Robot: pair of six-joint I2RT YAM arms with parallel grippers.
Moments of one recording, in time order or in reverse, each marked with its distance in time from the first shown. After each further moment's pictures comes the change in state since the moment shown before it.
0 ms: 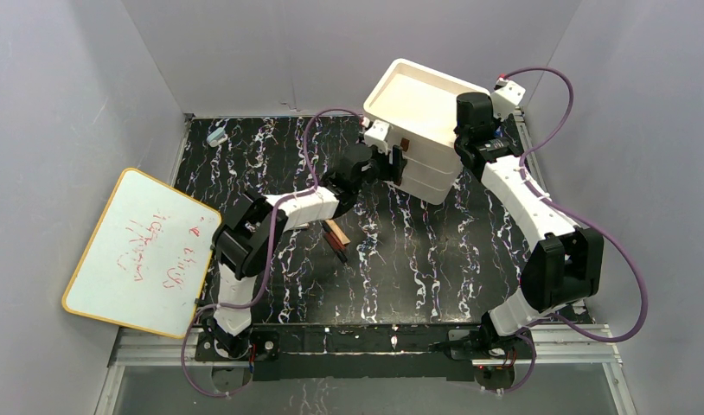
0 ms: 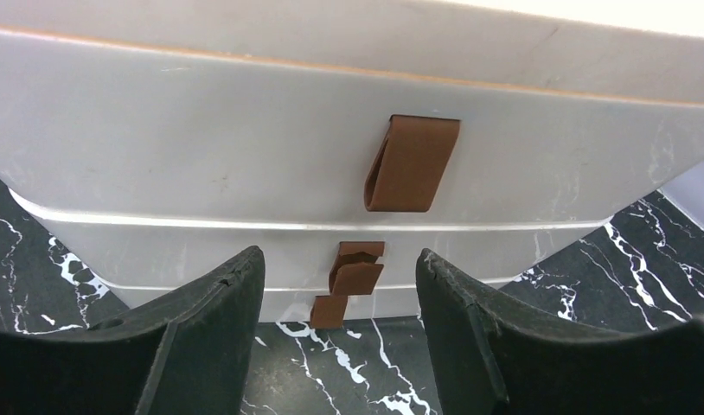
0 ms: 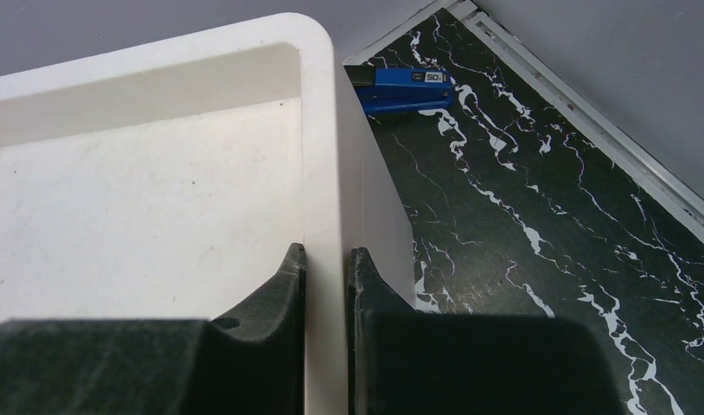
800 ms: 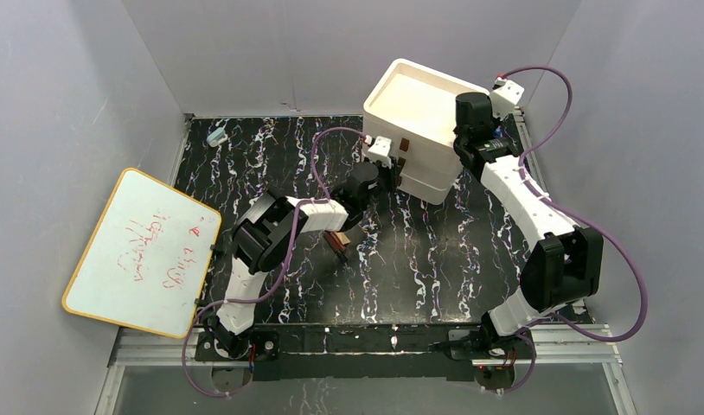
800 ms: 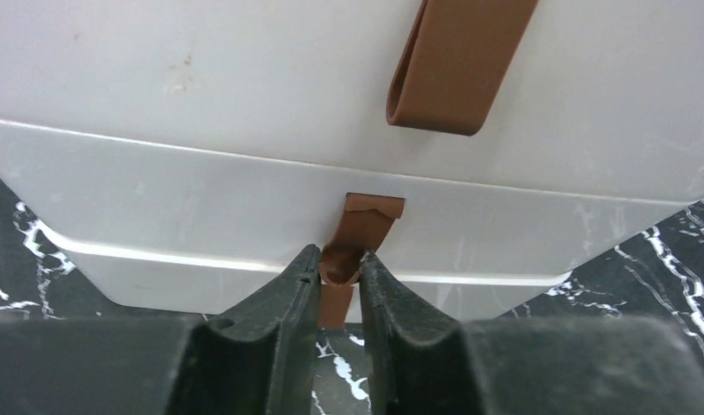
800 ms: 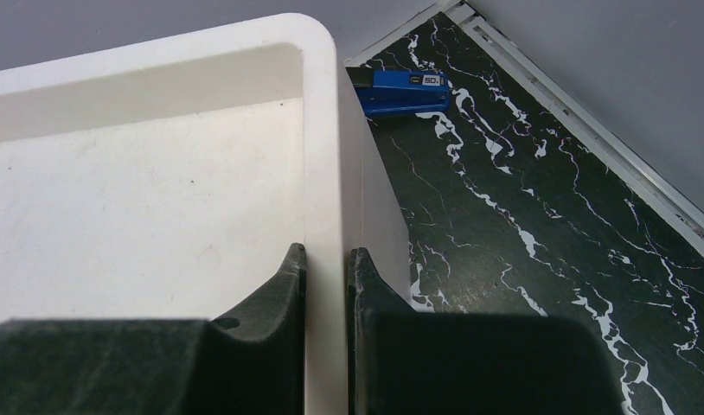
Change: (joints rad) left arm -0.041 0.121 -0.060 0.232 -0.119 -0.030; right arm 0.004 0.006 0.000 0.005 0.006 -0.021
